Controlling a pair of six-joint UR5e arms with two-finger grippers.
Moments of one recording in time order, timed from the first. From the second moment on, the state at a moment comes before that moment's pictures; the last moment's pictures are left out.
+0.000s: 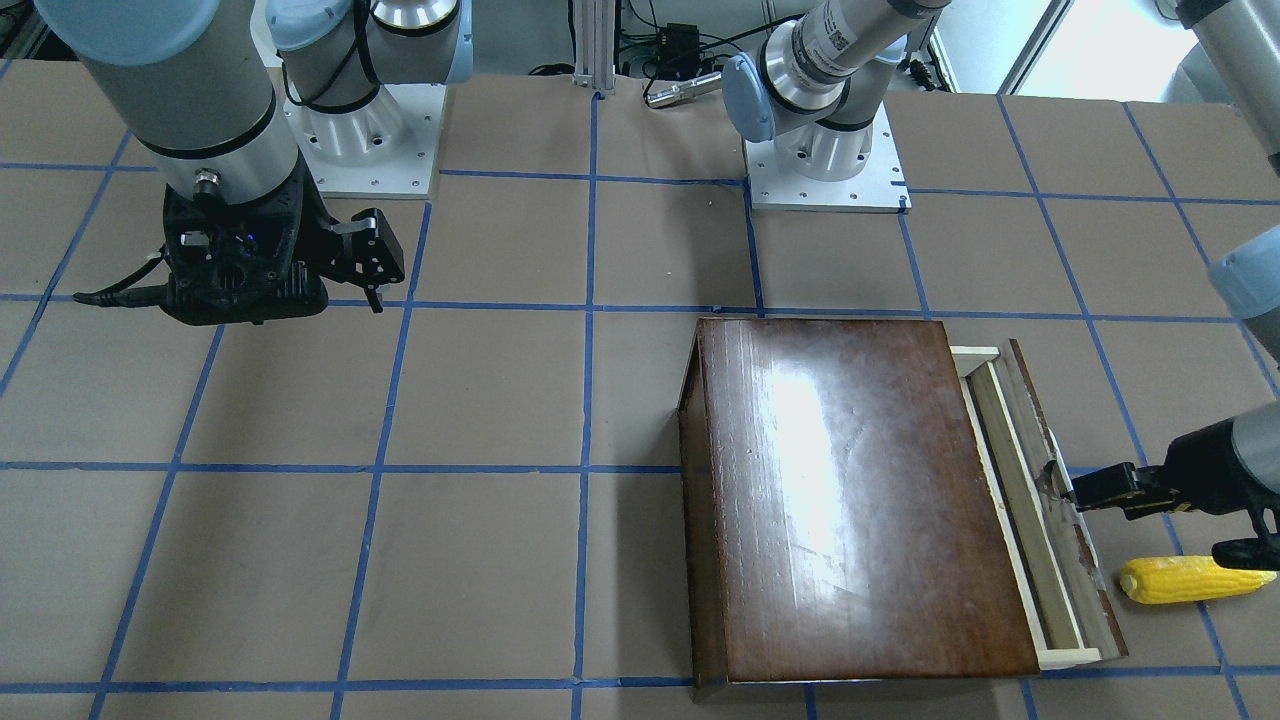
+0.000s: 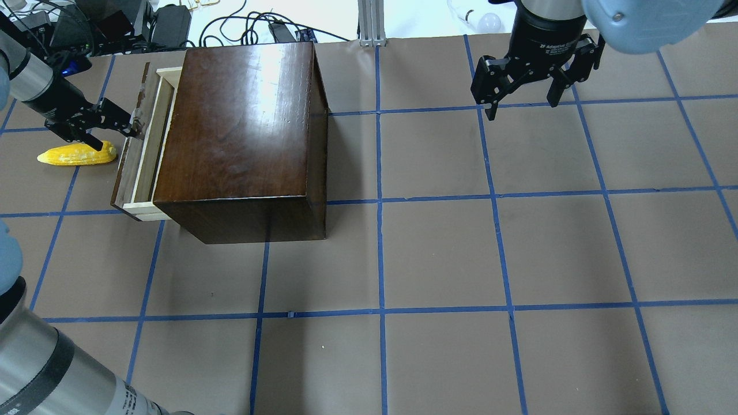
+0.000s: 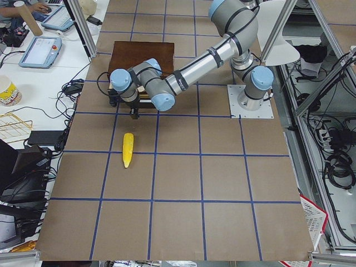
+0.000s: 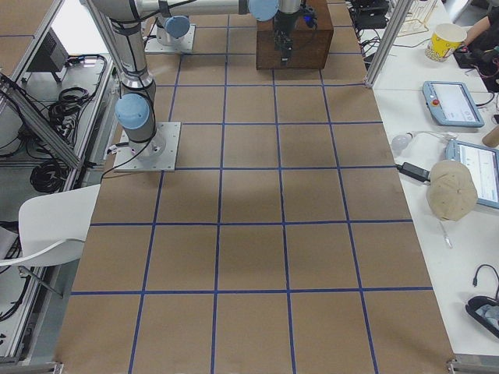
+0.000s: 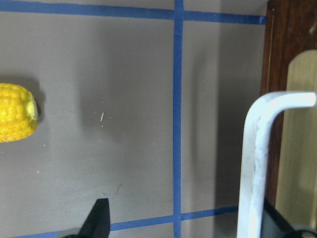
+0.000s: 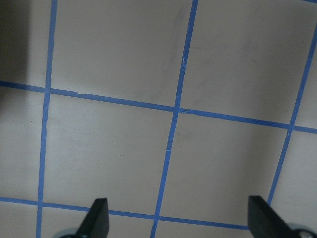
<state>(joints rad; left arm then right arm) -1.06 -2.09 -1.39 -1.38 1.39 0.50 1.64 -1.41 1.41 -1.52 -1.62 -0.10</state>
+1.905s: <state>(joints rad) -1.00 -2.08 -1.31 -1.39 1.46 0.66 1.64 -1.41 1.41 -1.52 -1.62 -0.10</state>
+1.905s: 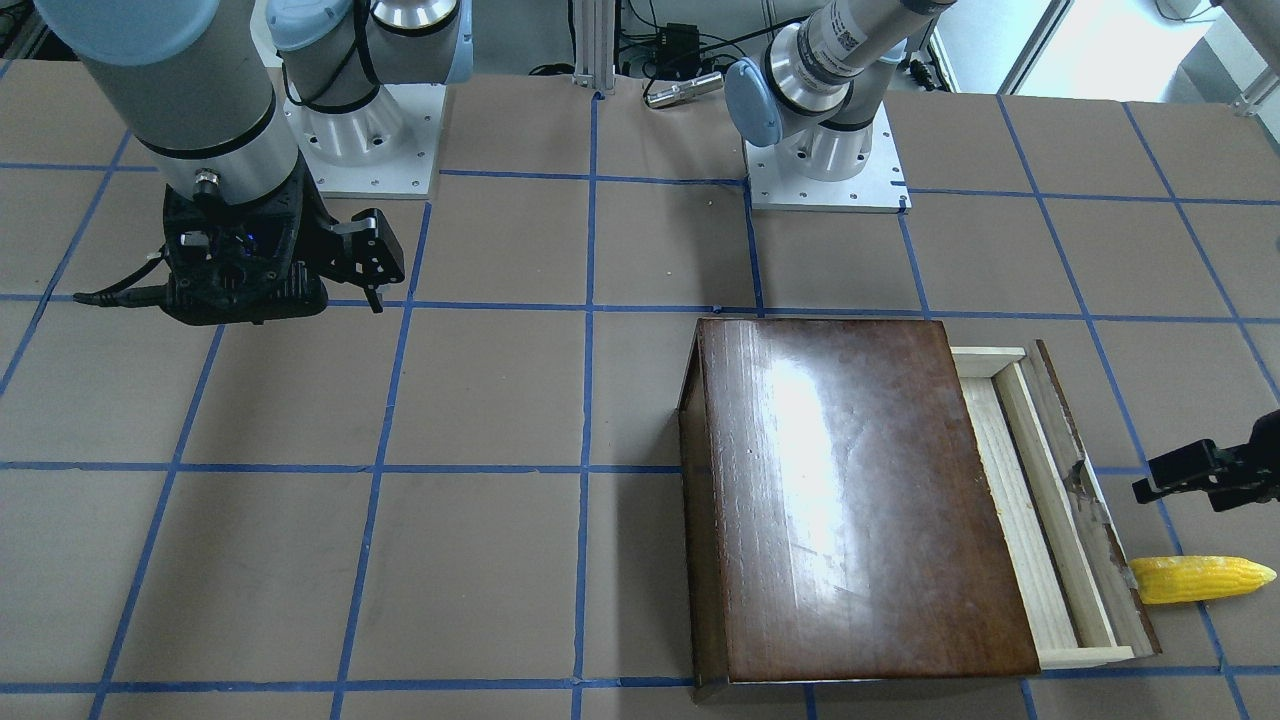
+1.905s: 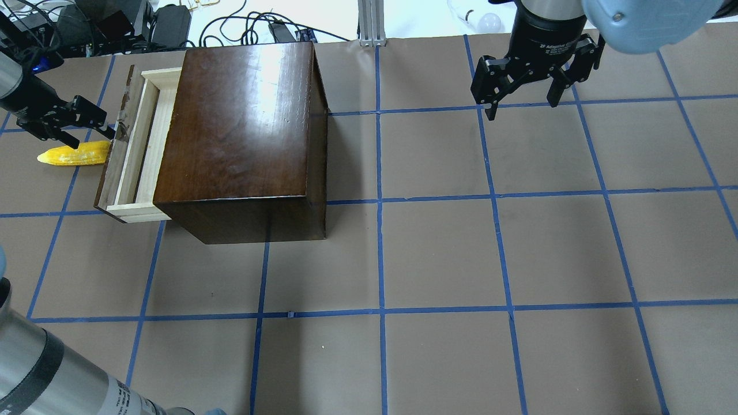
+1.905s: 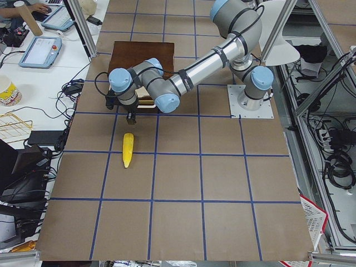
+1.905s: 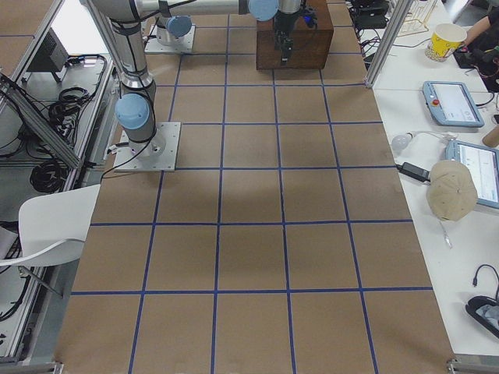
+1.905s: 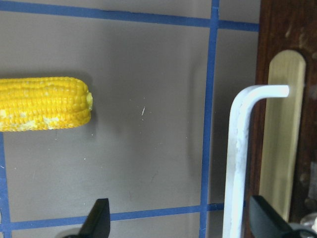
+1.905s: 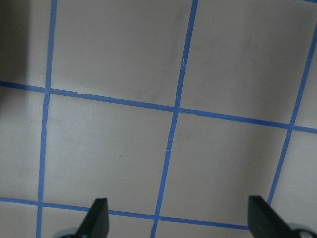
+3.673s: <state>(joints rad) -0.96 -2.27 -1.28 -1.10 1.51 2.06 1.64 -1.41 1.41 -1.52 -1.62 -0.10</state>
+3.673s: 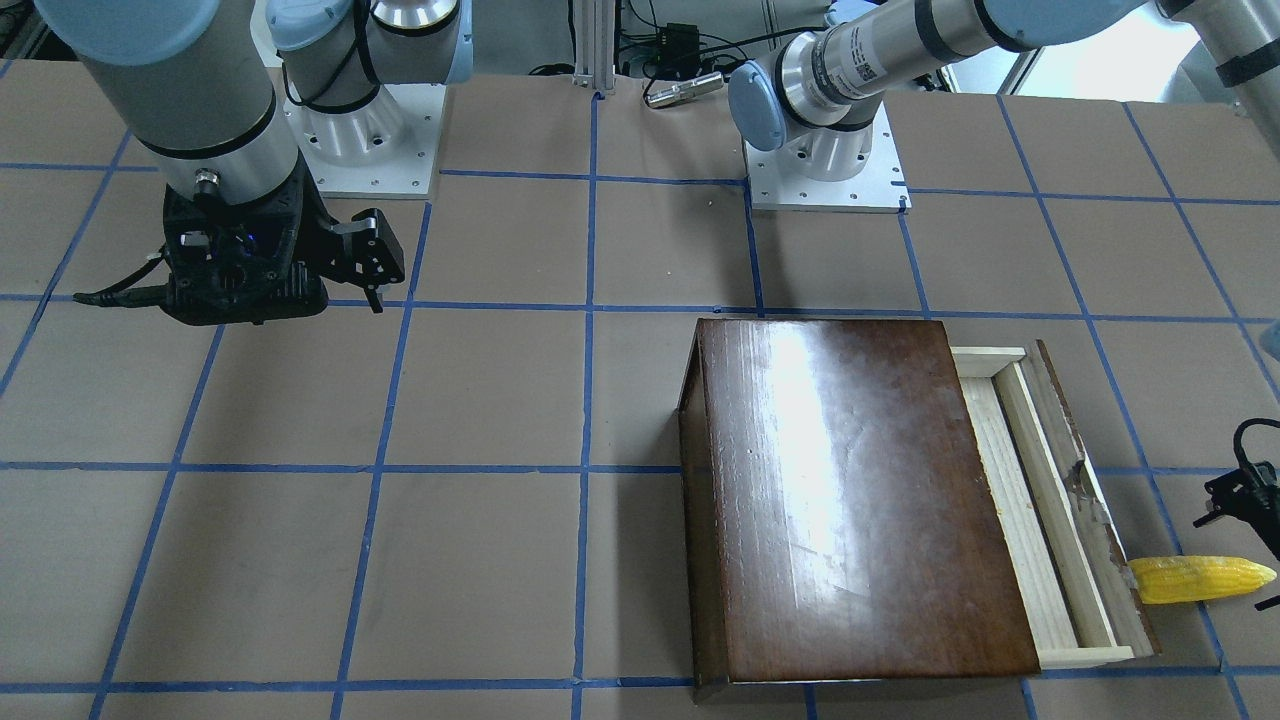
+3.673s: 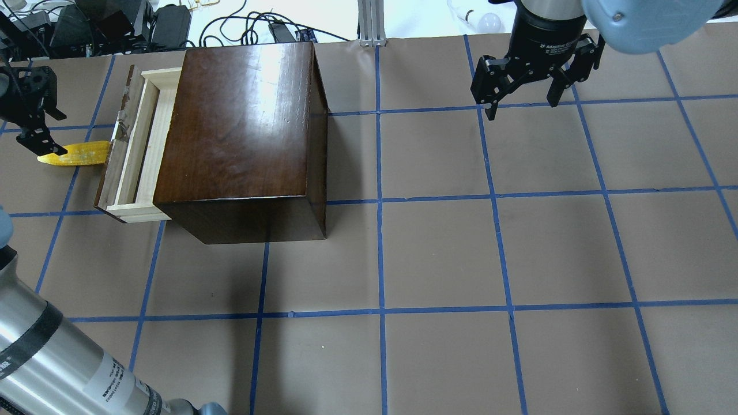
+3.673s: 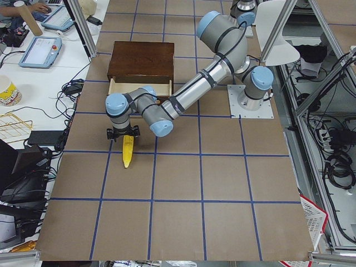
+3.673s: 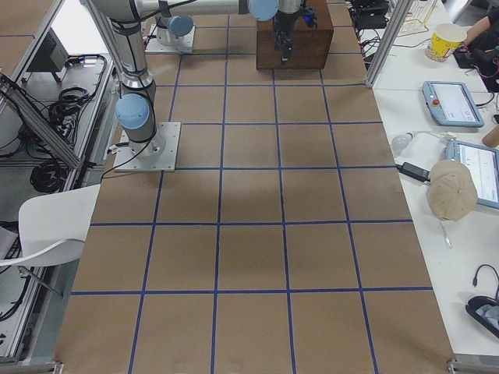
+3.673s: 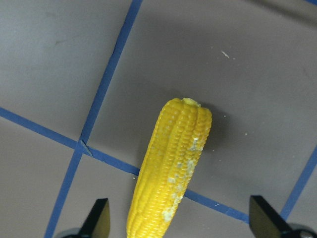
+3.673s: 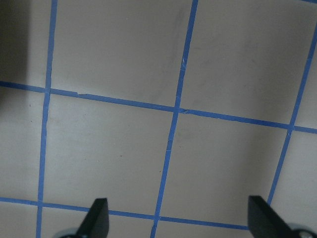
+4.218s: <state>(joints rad) -0.95 -2.35 -1.25 -1.07 1.52 2.19 1.64 -1.41 1.41 -1.52 -1.62 -0.10</state>
